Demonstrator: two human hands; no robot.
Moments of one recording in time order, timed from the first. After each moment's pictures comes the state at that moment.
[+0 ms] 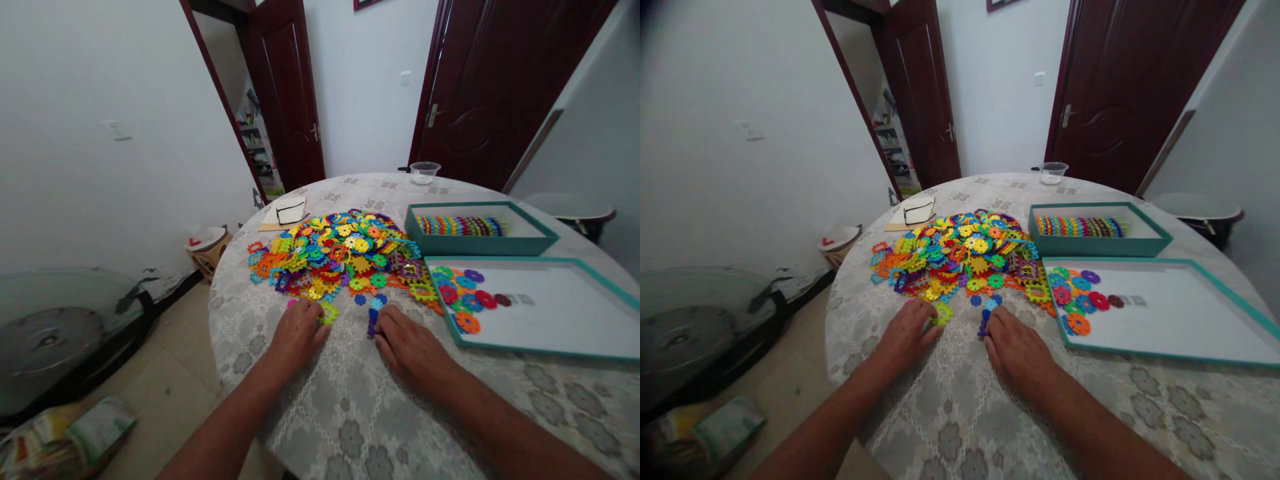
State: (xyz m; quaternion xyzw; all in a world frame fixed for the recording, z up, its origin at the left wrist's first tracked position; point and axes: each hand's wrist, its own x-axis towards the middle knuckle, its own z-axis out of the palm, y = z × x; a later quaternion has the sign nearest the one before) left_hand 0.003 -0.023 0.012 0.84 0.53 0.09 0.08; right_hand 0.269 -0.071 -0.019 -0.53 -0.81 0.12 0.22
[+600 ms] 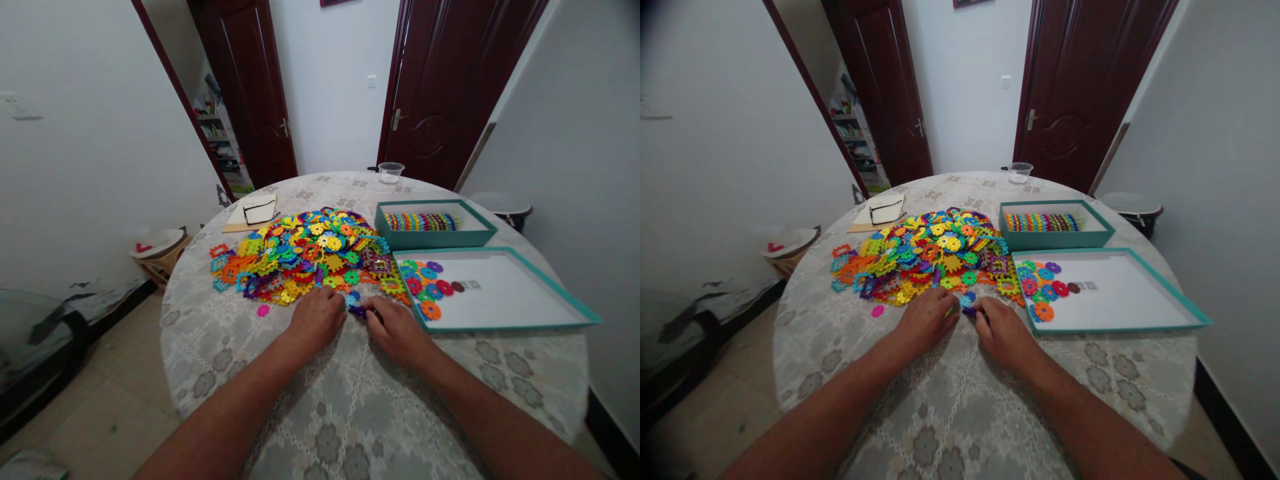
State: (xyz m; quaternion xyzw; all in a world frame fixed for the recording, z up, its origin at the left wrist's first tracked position) left_hand 0.089 0.010 0.013 0.91 0.41 0.04 0.03; right_hand 0.290 -0.059 -0.011 -0.57 -0.73 0.19 0.33
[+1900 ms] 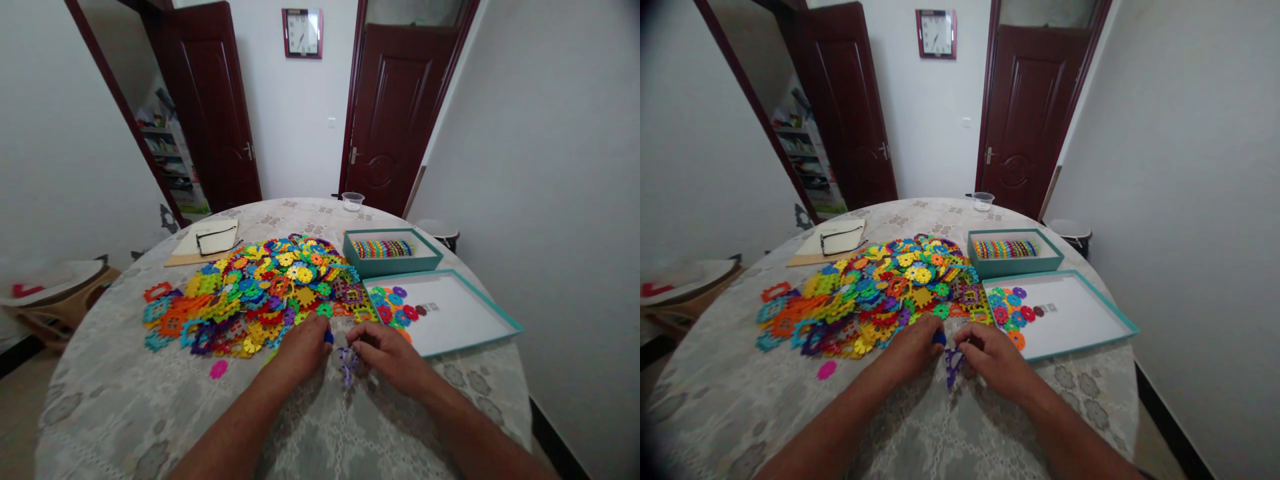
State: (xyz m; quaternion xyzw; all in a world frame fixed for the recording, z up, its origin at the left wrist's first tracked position) left_hand 0.114 0.048 0.005 0.89 0.41 0.07 0.19; right_hand 0.308 -0.057 0.013 -0.59 -0.60 0.38 0.39
